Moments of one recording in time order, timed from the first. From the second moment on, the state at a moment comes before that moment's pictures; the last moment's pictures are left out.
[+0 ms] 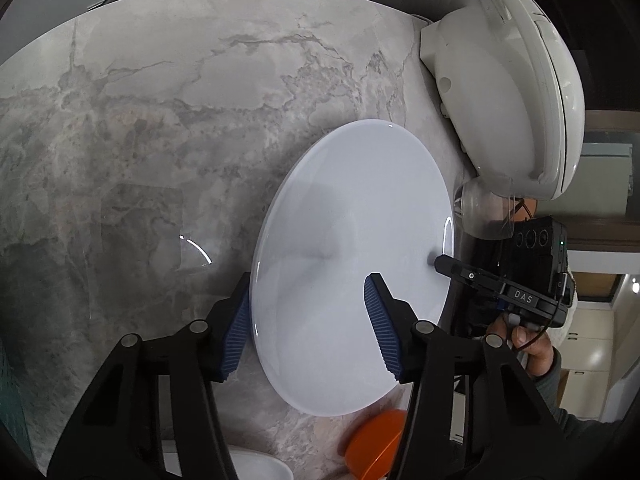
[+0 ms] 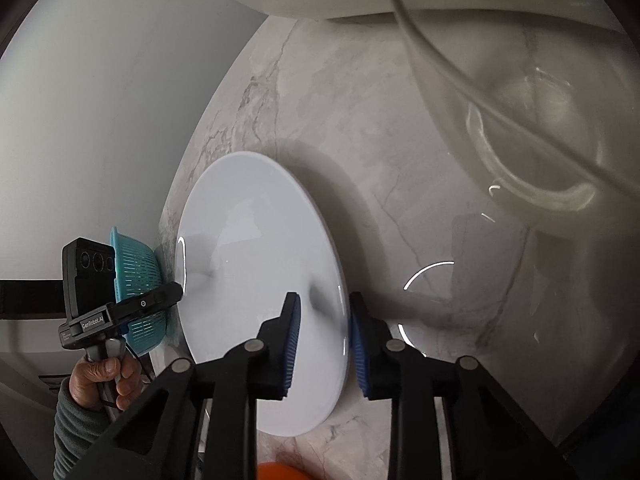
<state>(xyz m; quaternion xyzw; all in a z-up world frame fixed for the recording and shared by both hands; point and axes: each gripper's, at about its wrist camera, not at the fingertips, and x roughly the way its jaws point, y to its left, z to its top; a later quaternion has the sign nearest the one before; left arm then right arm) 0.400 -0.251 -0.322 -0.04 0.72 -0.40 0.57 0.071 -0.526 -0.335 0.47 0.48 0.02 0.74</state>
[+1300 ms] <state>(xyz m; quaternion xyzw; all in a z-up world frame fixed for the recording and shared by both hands) 0.378 -0.230 -0.306 0.01 0.70 -0.36 0.62 0.077 -0.519 -0.318 0.42 0.49 0.02 0.77</state>
